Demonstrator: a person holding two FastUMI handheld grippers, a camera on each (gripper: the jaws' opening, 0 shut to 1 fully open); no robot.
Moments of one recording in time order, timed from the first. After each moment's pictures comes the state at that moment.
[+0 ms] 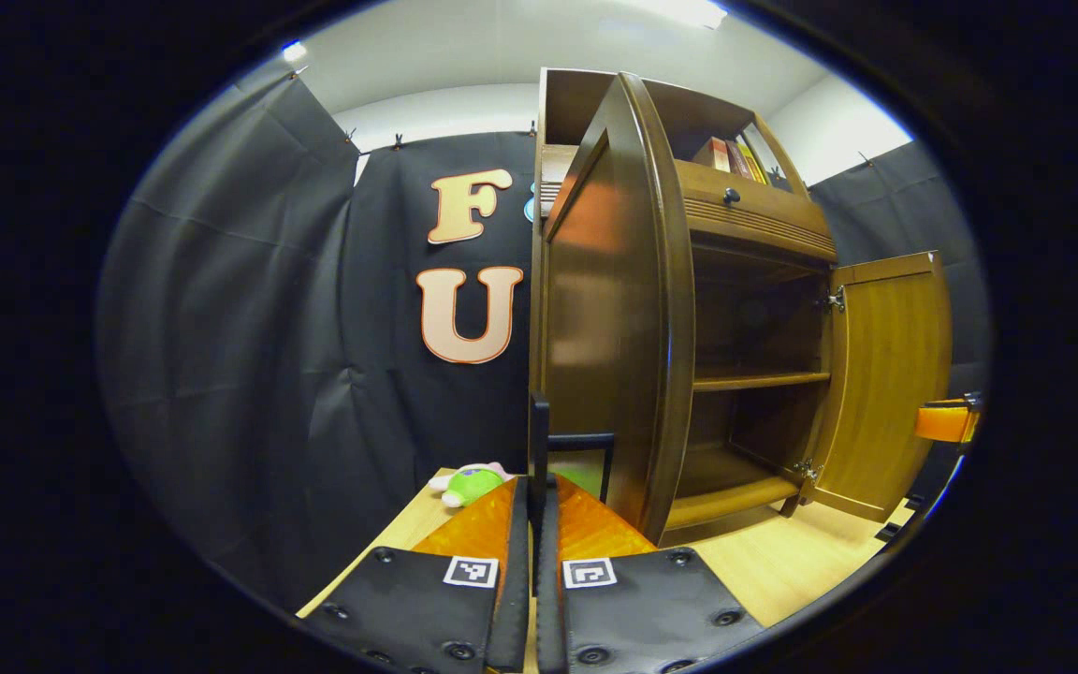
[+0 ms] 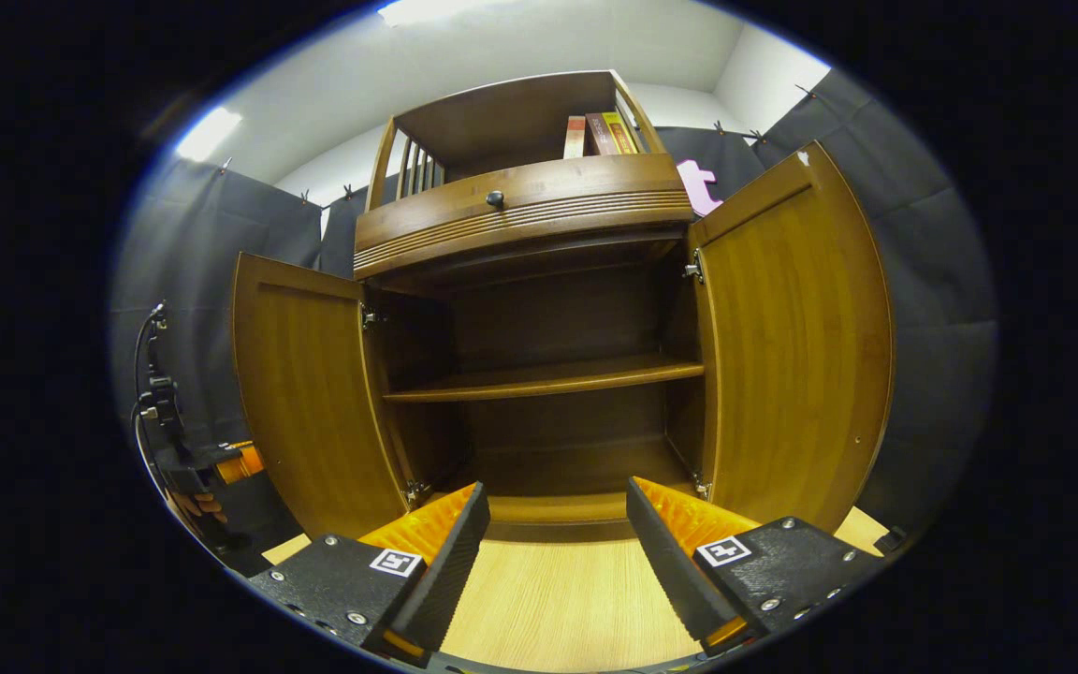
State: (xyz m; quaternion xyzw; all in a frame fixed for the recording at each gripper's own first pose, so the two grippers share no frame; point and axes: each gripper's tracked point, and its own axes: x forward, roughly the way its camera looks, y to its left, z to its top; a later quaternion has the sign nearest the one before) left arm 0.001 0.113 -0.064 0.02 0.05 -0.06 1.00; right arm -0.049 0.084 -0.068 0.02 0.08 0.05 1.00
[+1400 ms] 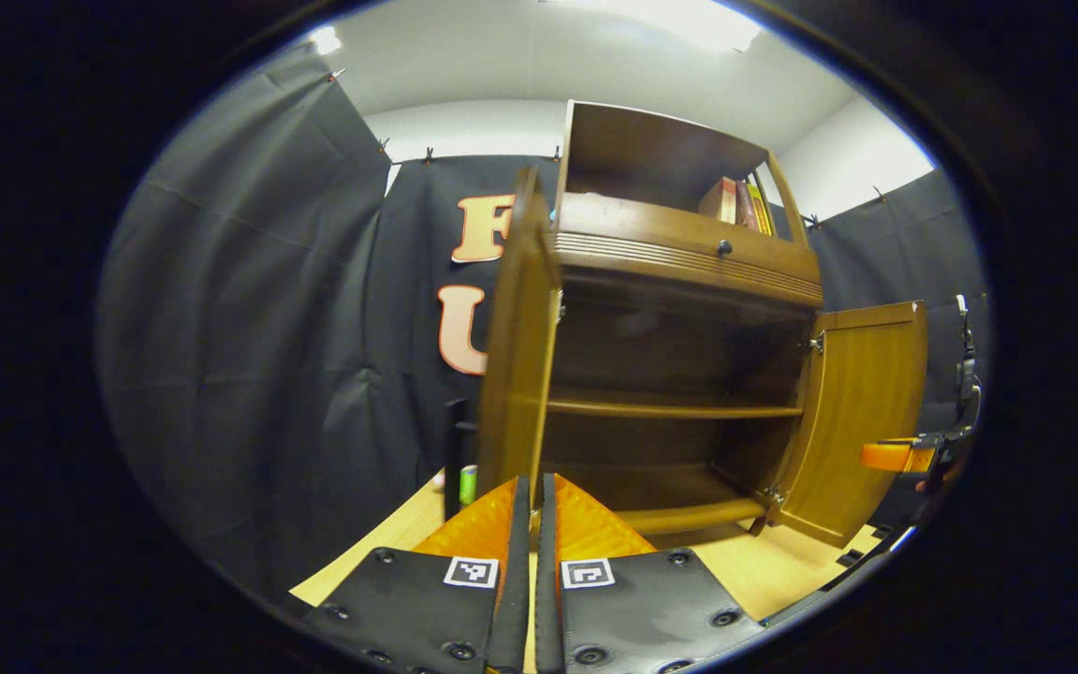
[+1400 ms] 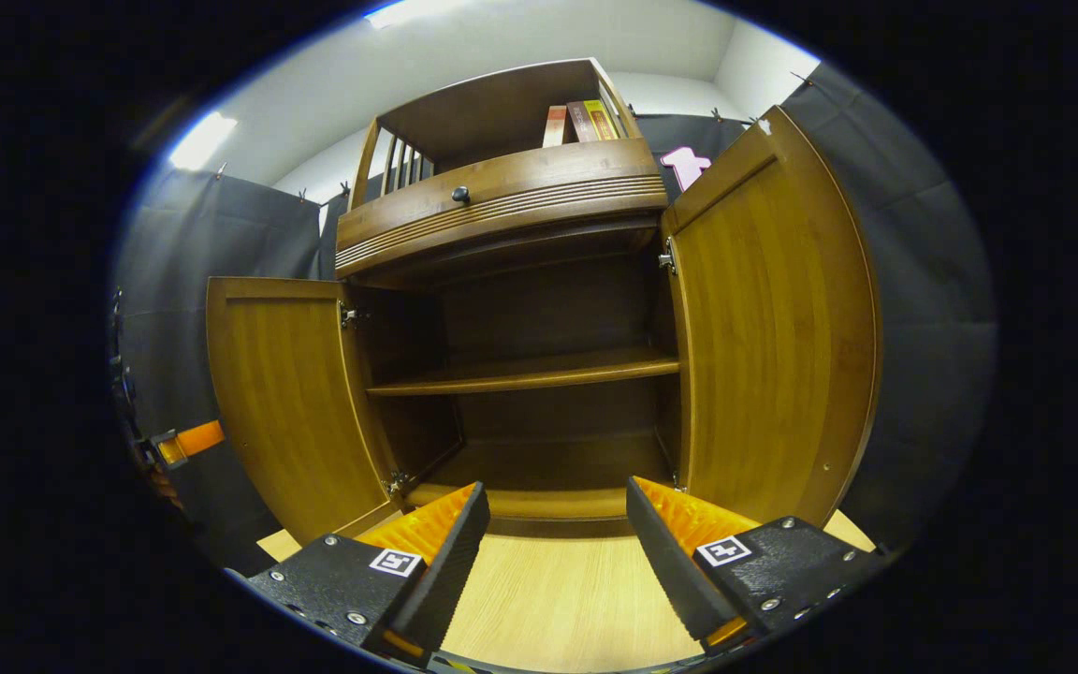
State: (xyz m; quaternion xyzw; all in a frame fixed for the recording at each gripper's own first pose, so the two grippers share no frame) left arm -0.068 0.078 -0.009 -0.02 0.03 -0.03 1.00; right arm -0.040 0.020 -0.066 0.03 0.10 0.08 0.99
